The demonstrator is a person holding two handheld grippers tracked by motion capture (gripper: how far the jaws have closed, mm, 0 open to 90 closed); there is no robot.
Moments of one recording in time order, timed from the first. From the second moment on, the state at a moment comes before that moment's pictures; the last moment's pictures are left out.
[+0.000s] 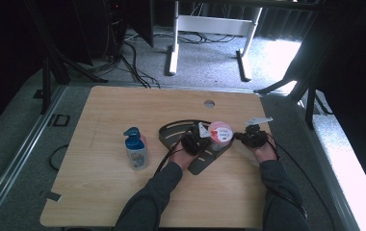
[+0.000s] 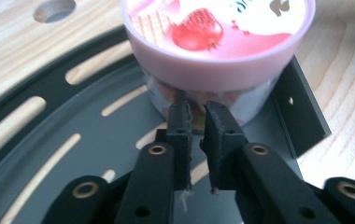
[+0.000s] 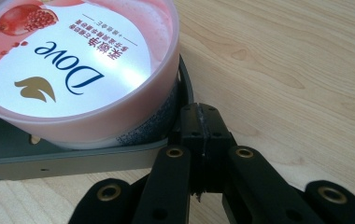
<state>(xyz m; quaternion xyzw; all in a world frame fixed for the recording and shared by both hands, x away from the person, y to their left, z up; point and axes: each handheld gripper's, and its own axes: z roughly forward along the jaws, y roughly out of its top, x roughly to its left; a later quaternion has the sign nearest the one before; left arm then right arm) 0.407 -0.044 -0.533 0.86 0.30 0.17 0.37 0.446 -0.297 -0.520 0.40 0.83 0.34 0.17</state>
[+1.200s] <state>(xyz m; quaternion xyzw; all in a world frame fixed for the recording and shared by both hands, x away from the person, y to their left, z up) 0.367 0.003 -0.549 0.89 0.29 0.16 0.32 0.389 -0.296 -0.533 0.38 0.83 0.37 0.16</state>
